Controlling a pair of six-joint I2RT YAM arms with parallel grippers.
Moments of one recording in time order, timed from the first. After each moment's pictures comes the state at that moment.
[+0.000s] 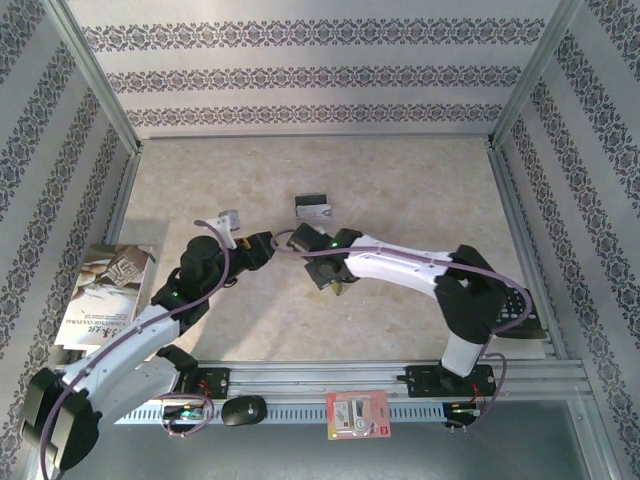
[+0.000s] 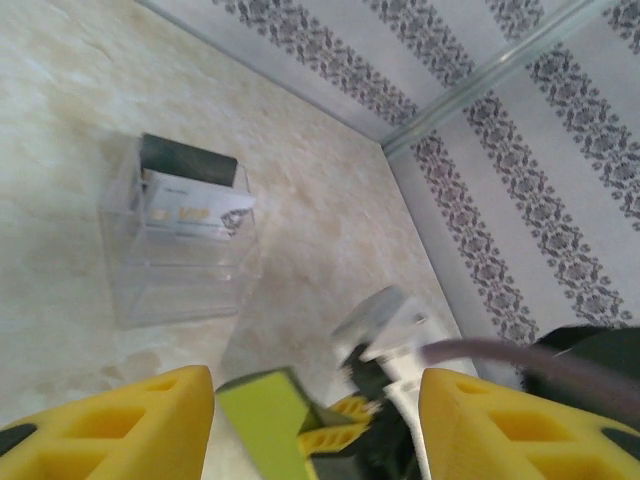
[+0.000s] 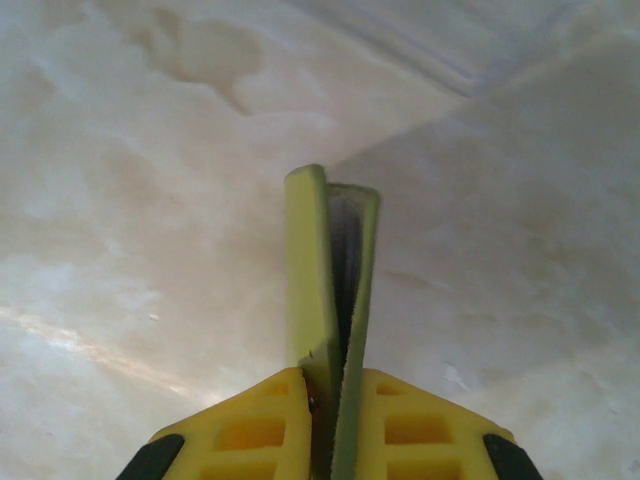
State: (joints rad) left arm -0.48 0.85 0.47 0.13 0.13 -0.78; right arm 0.96 1.79 1.27 -0.79 0.29 0.39
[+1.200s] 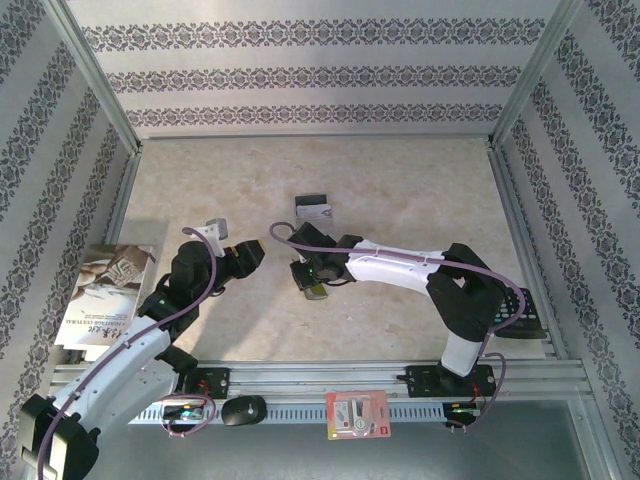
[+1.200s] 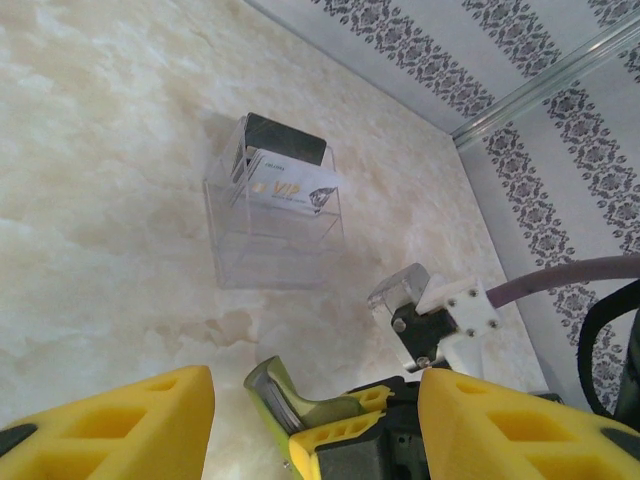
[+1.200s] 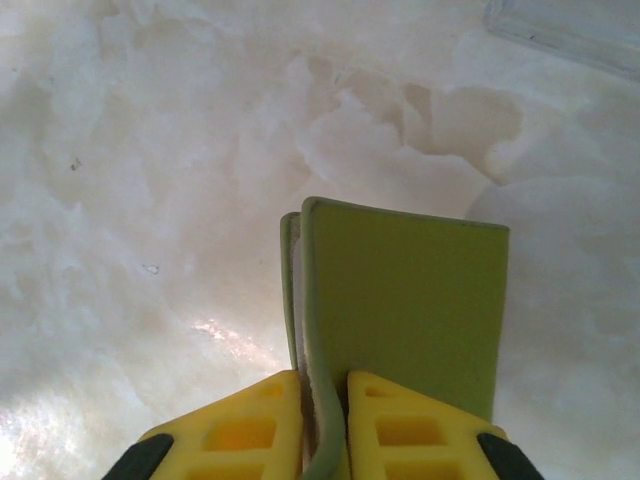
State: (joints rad) left arm -0.43 0.76 0.46 -0.07 0.12 -0.74; right arm 0.91 1.77 1.15 -0.45 -0.05 0.50
